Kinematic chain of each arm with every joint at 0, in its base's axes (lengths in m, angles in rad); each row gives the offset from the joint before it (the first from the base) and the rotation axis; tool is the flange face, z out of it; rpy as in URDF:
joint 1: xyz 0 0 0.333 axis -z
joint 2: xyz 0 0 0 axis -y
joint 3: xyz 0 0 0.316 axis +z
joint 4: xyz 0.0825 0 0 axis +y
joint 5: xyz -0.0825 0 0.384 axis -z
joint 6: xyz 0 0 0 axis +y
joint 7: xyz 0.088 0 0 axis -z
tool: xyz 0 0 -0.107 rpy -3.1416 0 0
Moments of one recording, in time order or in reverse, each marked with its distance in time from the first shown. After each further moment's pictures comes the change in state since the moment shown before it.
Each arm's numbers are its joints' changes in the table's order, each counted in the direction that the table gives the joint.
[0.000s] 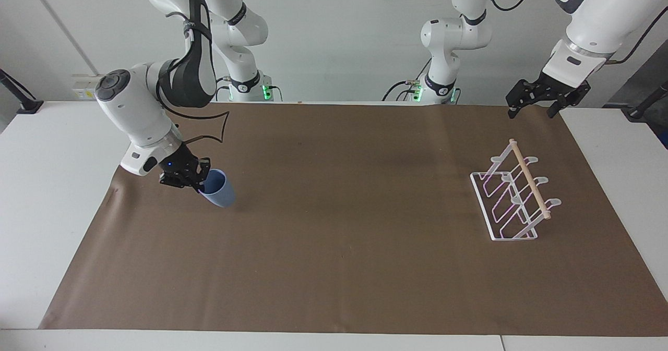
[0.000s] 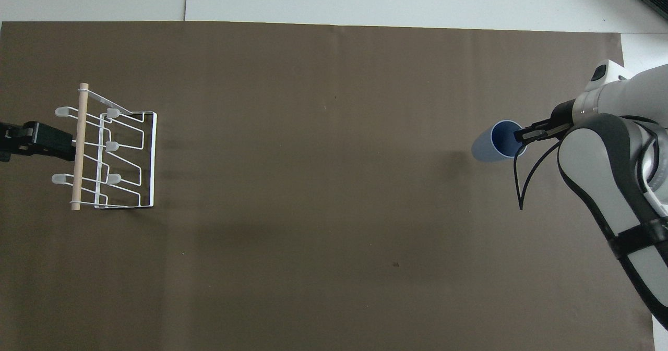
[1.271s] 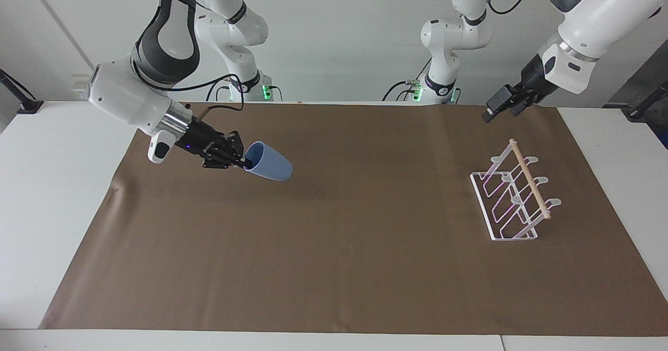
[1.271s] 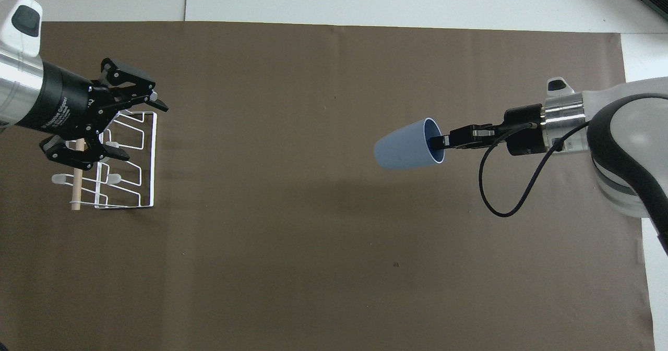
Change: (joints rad) left arm 0.005 -0.093 -0.104 -0.063 0.359 -0.107 -1.008; right arm -0.062 0.034 0.017 0.049 -0.780 0.221 0.004
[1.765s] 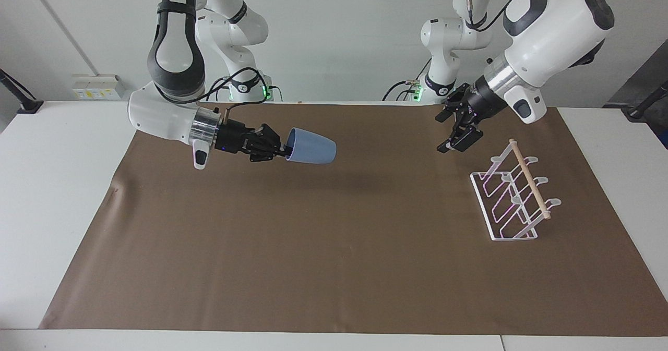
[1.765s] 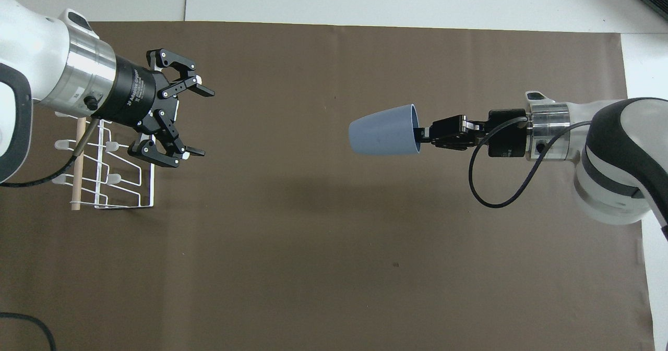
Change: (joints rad) left arm 0.047 -0.071 -0.055 -0.003 0.097 -0.102 -0.641; right arm -0.018 0.000 0.001 0.060 -0.310 0.000 0.009
